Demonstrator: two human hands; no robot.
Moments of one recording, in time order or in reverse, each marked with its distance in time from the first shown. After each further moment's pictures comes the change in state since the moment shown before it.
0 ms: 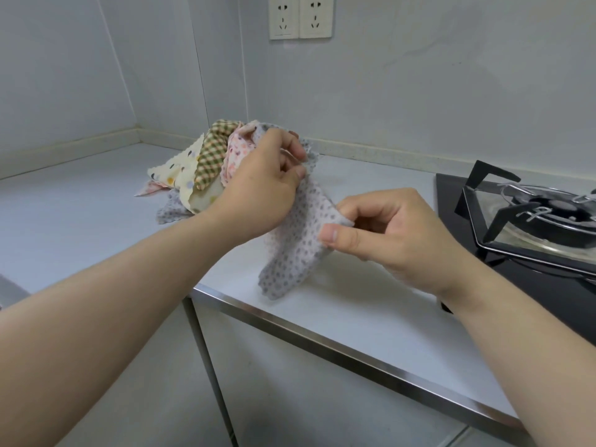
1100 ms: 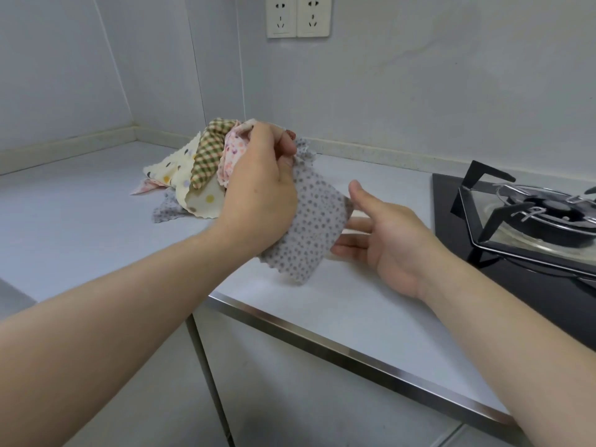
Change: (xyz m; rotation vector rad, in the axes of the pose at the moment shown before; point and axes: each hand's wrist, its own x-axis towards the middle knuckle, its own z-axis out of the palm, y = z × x) left_hand -0.009 0.004 0.014 0.118 0.268 0.118; right_hand 0.014 0.025 0.004 0.496 0.405 0.679
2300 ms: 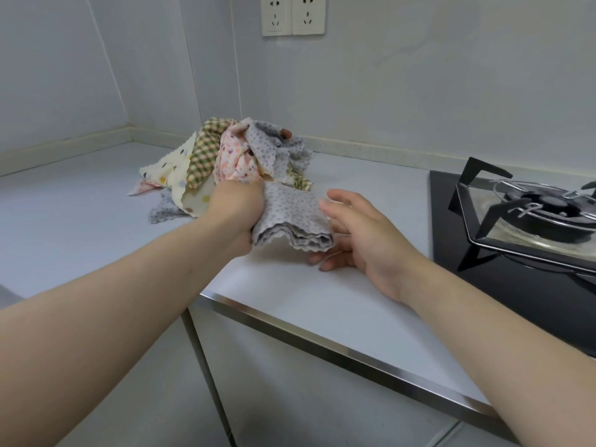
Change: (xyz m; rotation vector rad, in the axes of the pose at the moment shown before) left_hand 0.005 -0.026 0.001 -0.539 0.001 -0.955; right_hand -0.004 0.010 0.013 -0.199 -0.101 -0.074
